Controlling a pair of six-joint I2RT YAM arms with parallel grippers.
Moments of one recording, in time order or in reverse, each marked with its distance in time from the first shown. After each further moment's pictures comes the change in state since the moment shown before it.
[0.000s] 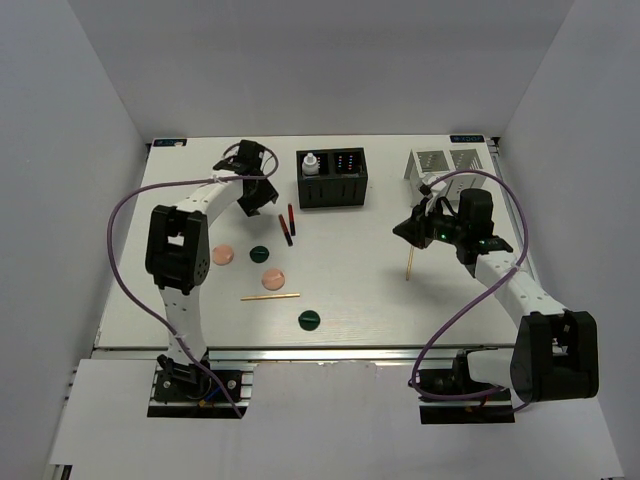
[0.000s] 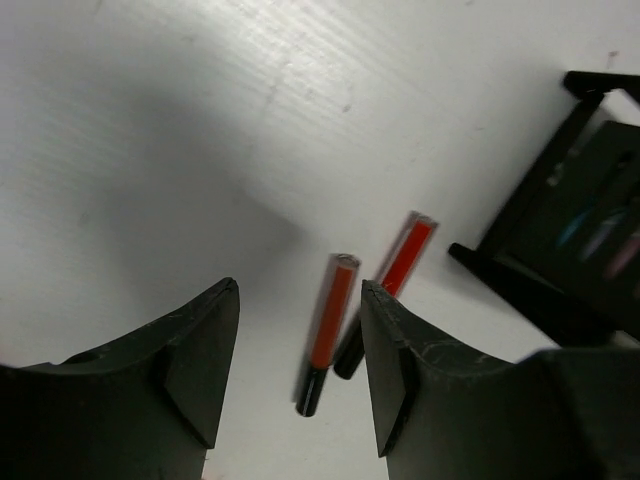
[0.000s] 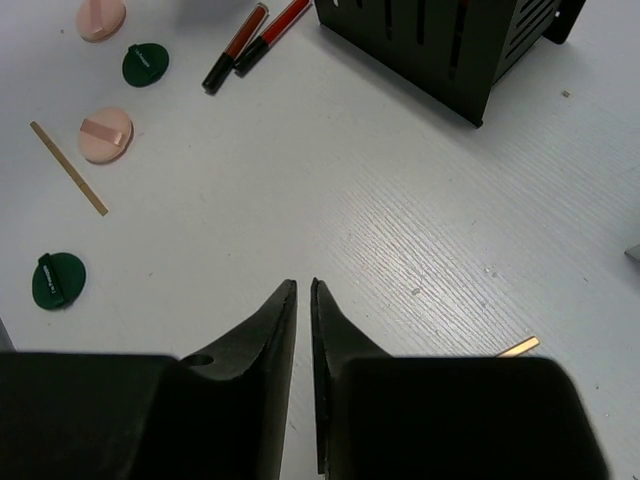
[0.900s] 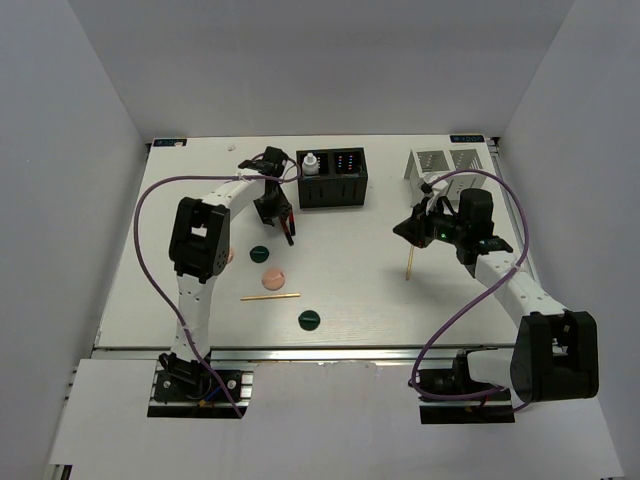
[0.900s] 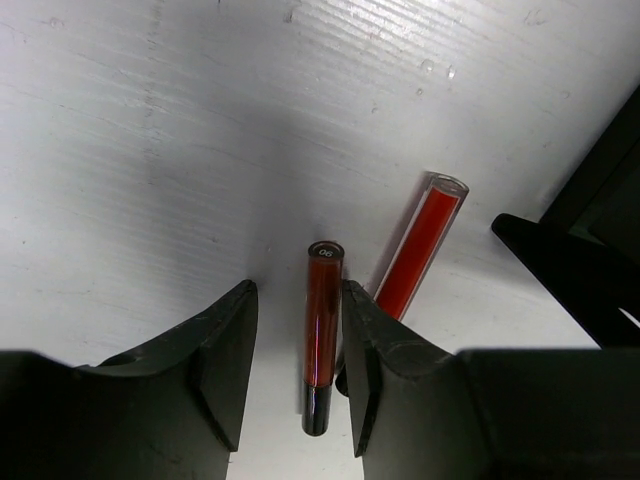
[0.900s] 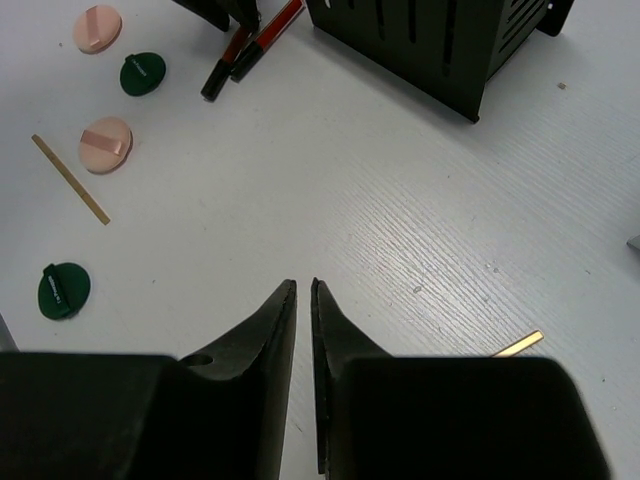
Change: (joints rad) left arm -0.085 0.204 0.206 -0.165 -0.002 0.089; right arm 0.000 -0.001 -0.002 0.010 0.019 0.045
